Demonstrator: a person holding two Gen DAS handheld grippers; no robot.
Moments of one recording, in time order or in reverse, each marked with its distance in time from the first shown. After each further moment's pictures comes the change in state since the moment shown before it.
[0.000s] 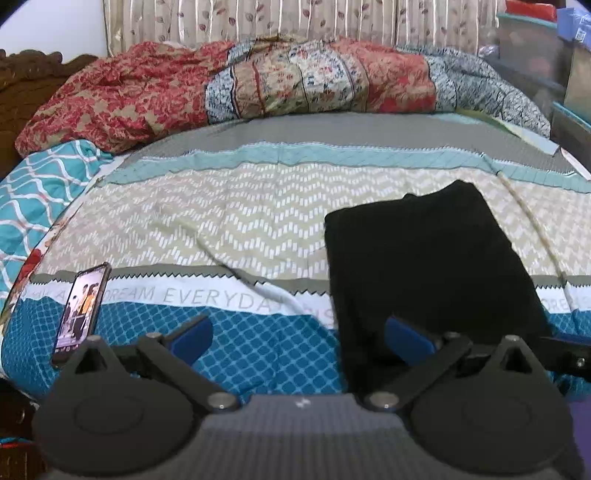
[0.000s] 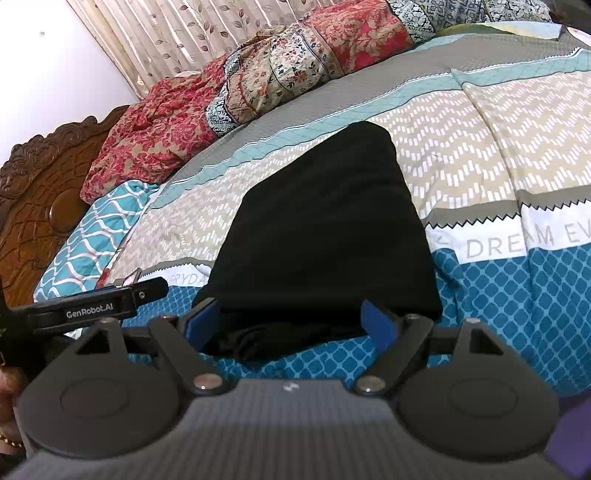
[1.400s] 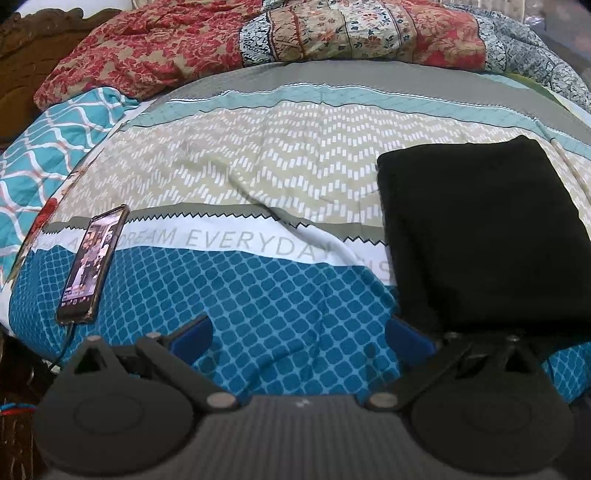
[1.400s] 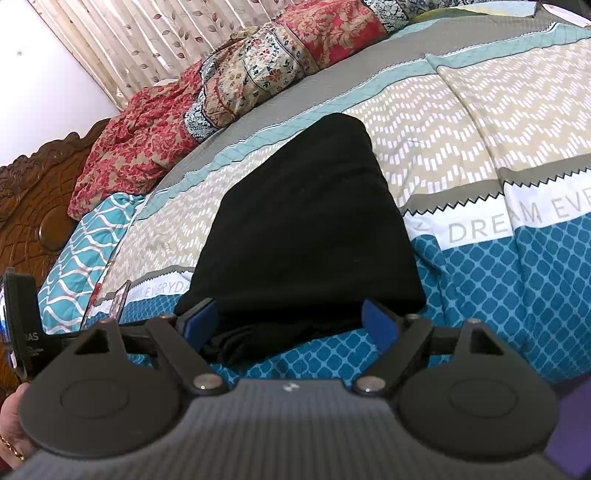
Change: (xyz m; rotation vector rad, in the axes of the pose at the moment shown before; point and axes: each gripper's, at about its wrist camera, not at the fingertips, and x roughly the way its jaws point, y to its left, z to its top) left arm 0.046 0.022 -0.018 -0.052 0.150 0.093; right arm 0.002 -0.011 -0.004 0.079 -0.007 -0.027
